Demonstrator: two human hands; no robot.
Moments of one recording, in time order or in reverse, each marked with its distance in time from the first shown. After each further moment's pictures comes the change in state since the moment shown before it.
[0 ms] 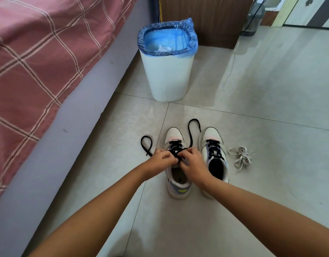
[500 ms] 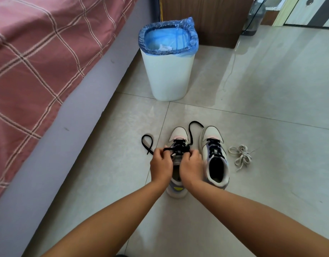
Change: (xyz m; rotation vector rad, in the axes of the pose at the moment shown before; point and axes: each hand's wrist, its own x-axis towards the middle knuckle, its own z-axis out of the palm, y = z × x) left_hand -0.001 0.002 0.048 -0.326 0.699 -0.075; right_hand -0.001 -0.027 0.022 0.291 0.371 0.484
